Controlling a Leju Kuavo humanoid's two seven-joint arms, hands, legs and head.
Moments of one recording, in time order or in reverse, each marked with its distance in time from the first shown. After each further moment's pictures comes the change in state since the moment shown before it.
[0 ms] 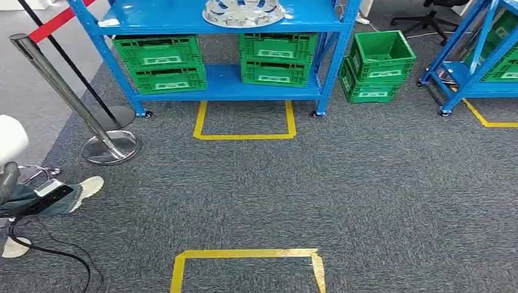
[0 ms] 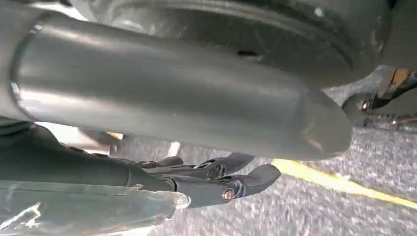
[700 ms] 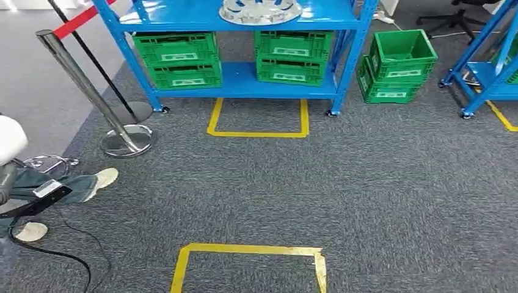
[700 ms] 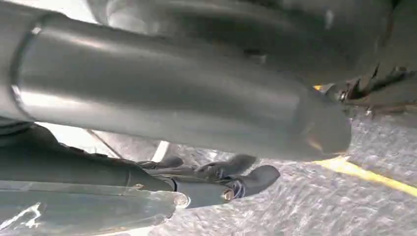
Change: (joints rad) left arm 0.018 -0.008 0.026 -0.013 -0.015 -0.010 0.007; right arm 0.001 0.002 0.000 -0.014 0.045 -0.011 0.008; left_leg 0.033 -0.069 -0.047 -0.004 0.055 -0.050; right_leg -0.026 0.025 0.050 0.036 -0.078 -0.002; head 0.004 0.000
